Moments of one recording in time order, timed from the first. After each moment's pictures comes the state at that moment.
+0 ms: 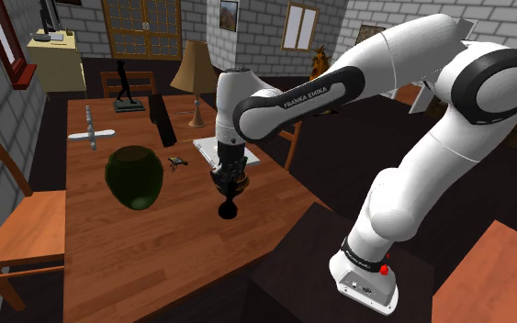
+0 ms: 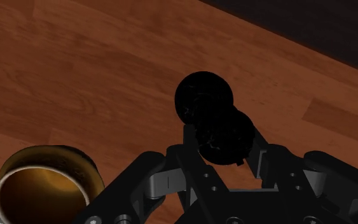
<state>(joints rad) 0.16 -0.23 0.27 -2.38 0.11 2.13 0.33</state>
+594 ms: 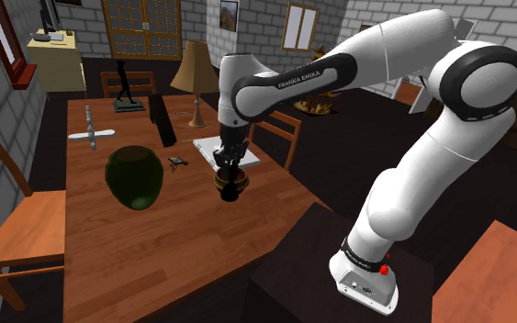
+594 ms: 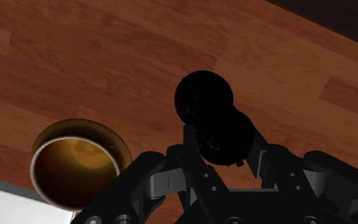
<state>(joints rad) 0.11 -0.21 0.21 -2.29 0.08 2.05 0.25</state>
